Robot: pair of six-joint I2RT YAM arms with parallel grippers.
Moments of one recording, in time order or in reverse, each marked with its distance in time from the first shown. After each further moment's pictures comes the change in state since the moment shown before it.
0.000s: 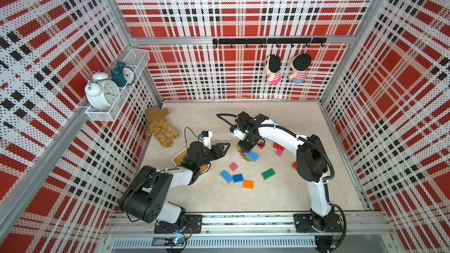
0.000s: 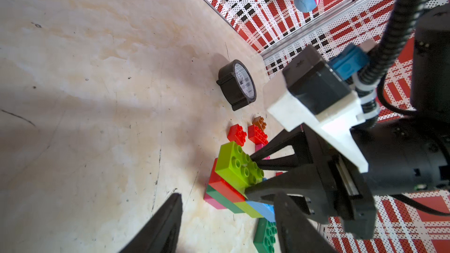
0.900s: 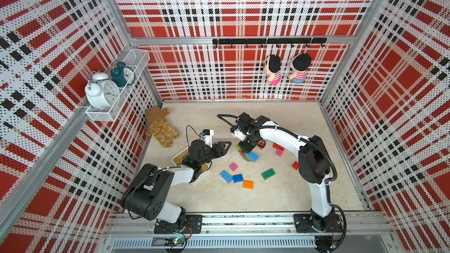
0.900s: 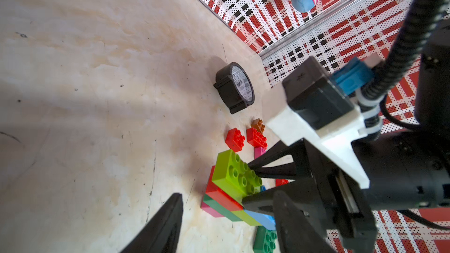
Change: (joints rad) left arm -0.011 0.026 0.044 -0.010 -0.003 0.012; right arm 0.006 -0.030 -0.061 0.036 0.028 0.008
